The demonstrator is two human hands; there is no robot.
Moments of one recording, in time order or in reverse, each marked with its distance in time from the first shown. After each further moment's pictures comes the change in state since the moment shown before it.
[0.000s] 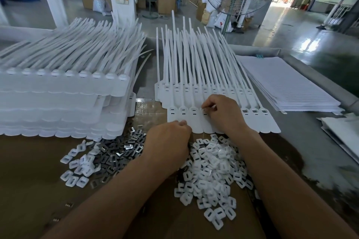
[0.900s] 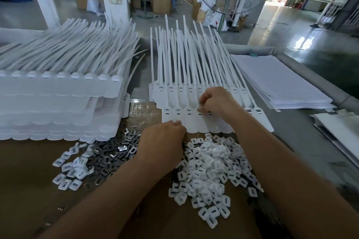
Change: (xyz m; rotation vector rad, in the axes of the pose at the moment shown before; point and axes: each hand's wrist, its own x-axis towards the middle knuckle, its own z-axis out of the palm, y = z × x) left_hand 0.002 0.002 -0.001 -0.027 0.000 -0.021; right_hand 0.023 -0.010 -0.020 0.131 -0.179 0.250
